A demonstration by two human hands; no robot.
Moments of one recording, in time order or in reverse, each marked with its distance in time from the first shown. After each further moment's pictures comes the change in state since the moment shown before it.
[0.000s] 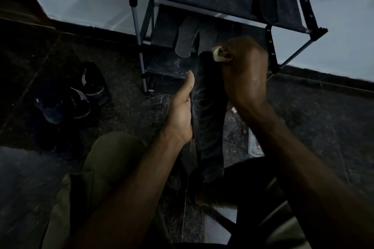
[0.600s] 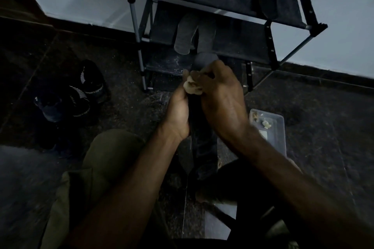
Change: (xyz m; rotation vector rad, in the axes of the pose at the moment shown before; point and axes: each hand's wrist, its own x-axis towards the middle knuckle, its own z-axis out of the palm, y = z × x) left_hand -0.004 -0.001 0.007 0.014 0.156 0.080; right_hand -0.051 -0.029 0.011 -0.099 -0.163 -0.179
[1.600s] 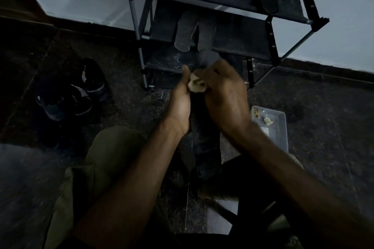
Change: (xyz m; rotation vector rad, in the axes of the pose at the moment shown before) left_hand 0.004 0.002 -0.002 0.002 0.016 -0.072; right_hand -0.002 0.003 -0.002 0.069 -0.042 0.072
